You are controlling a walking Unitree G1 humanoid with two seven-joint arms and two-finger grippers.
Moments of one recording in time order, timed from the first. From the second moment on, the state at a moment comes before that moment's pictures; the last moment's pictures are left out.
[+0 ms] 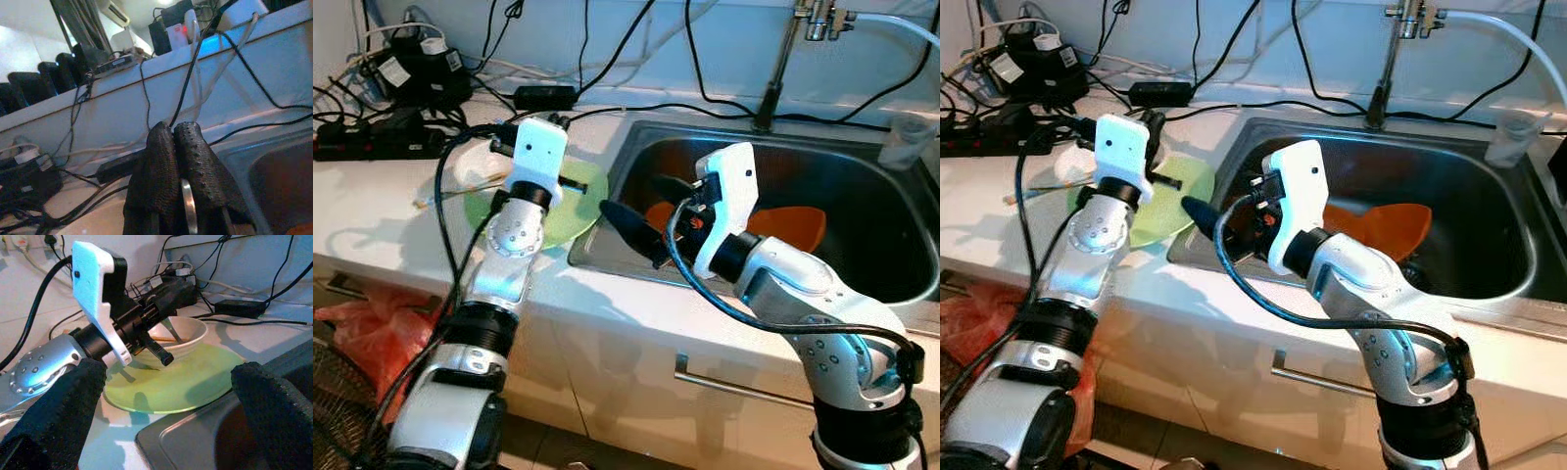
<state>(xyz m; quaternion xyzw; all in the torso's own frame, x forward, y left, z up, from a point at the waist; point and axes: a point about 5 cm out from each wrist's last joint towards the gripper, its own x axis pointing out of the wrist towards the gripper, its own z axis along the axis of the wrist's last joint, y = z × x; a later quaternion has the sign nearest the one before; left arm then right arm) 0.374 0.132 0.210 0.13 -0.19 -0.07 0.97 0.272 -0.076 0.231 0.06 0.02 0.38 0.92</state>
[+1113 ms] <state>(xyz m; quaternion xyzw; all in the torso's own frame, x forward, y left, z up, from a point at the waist) 0.372 0.128 0.261 0.16 -0.29 -0.04 0.94 0.281 -0.097 0.220 0.01 0.05 0.32 0.95</state>
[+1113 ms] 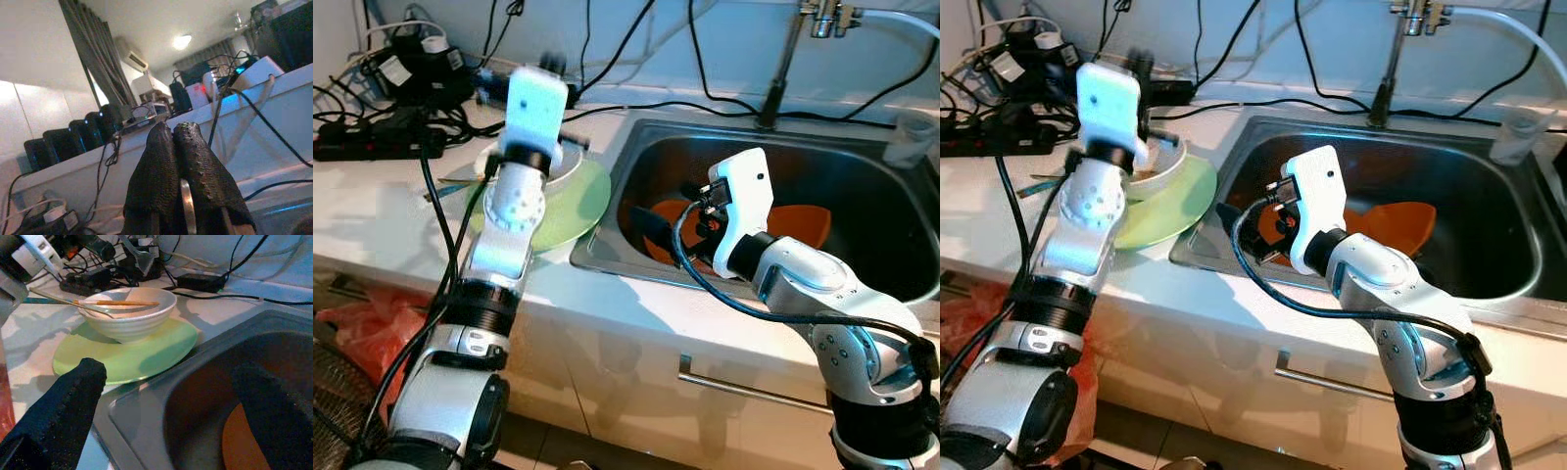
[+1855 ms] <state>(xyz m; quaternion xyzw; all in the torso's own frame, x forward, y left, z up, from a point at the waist) 0.373 0.084 0.233 0.09 -0.23 -0.15 0.96 0.290 -0.119 0.215 -0.06 0.07 0.23 0.97</state>
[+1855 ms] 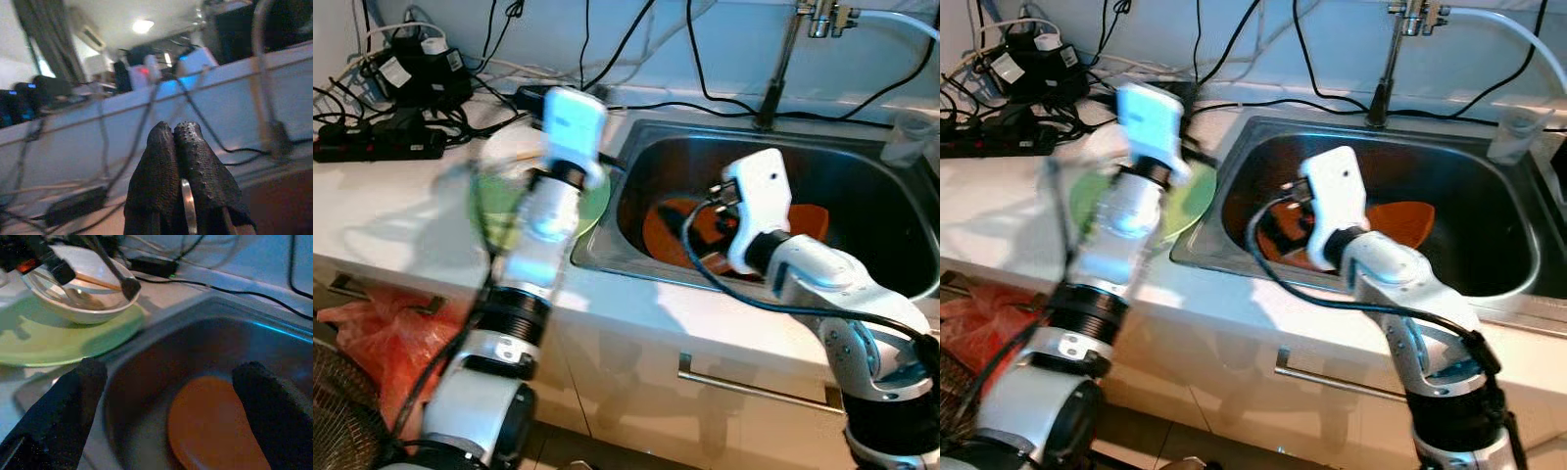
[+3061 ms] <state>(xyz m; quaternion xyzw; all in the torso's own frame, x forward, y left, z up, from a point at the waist) 0.378 0.087 0.229 0.08 -0.22 -0.14 0.96 0.290 -0.133 0.208 -0.07 0.08 0.19 0.98</state>
